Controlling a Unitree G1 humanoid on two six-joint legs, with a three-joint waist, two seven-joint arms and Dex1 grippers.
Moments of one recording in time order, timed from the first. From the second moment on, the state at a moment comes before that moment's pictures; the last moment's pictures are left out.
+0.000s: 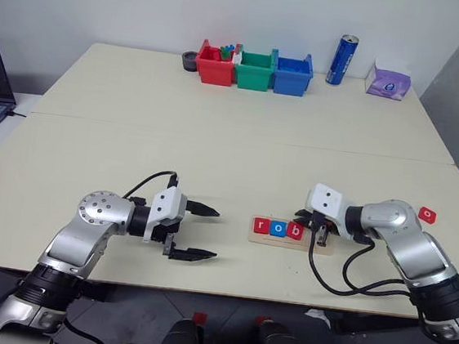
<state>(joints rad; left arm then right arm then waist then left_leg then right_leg) -0.30 0.70 -0.13 0.00 -0.33 0.10 -1.32 -0.50 -0.73 0.33 -0.10 0.02 0.48 1.02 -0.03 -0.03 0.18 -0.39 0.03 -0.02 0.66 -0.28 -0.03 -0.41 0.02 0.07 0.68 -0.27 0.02</state>
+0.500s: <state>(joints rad) -0.29 0.70 -0.13 0.00 -0.33 0.09 -1.32 -0.51 -0.73 0.29 -0.13 0.05 0.50 1.03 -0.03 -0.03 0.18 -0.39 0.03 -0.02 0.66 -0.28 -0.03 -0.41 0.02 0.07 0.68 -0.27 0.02</state>
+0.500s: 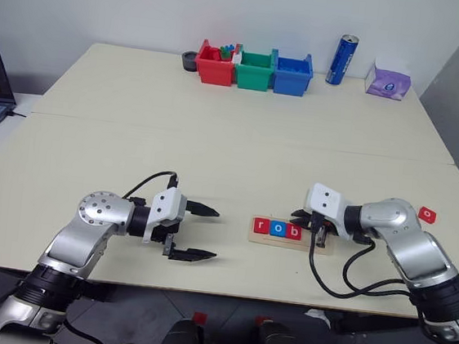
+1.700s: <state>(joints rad) -0.37 0.65 -0.14 -0.05 -0.41 0.24 -1.30 -0.44 -0.48 -0.46 0.27 0.09 0.49 0.09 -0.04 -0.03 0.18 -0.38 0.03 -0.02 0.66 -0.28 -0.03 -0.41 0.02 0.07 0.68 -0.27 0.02</state>
